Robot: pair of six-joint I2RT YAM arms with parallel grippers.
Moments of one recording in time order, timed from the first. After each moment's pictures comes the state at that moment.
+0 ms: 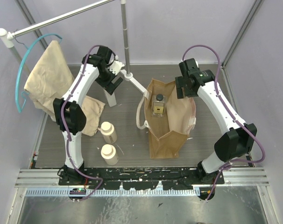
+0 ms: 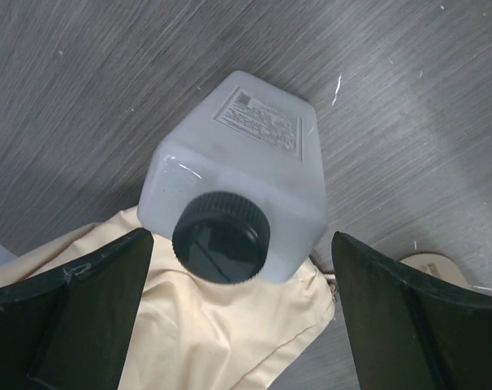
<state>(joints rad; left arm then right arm) -0.32 2.08 2.13 -1.23 0.01 0.46 0.32 1.57 1.60 -1.07 0.42 0.16</state>
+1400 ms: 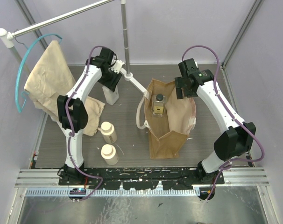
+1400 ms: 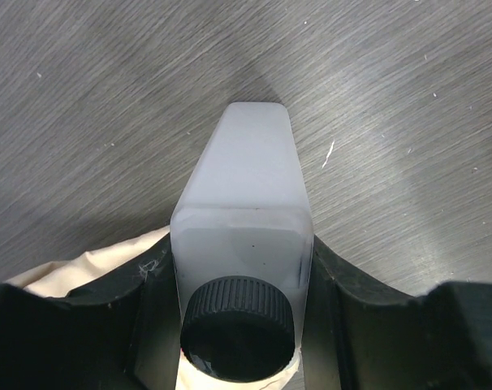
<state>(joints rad) -0.32 2.16 2.12 -1.09 0.04 0.31 0.32 1.58 1.60 -1.07 0.42 0.16</state>
